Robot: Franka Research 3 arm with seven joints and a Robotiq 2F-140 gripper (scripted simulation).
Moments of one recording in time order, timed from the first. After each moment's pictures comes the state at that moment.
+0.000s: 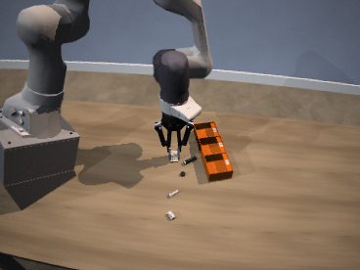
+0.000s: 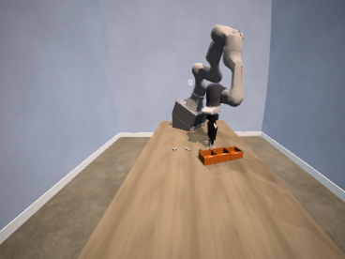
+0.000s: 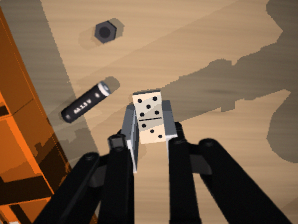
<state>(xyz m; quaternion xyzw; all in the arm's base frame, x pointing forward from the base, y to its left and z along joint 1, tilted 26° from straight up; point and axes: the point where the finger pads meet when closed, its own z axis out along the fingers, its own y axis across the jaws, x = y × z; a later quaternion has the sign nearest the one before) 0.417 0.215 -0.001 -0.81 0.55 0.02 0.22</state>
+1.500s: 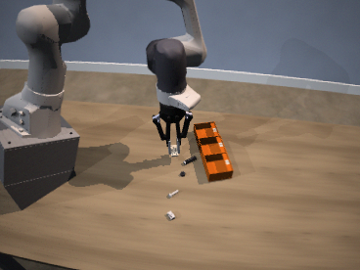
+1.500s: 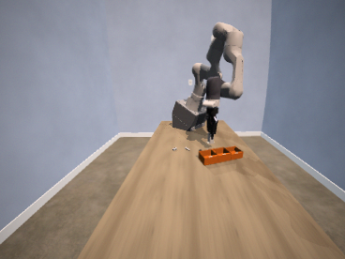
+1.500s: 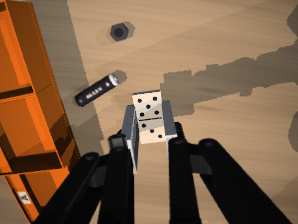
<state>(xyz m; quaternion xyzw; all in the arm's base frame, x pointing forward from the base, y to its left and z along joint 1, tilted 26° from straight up) 0.409 0.196 0.032 -0.82 0.52 0.00 0.23</state>
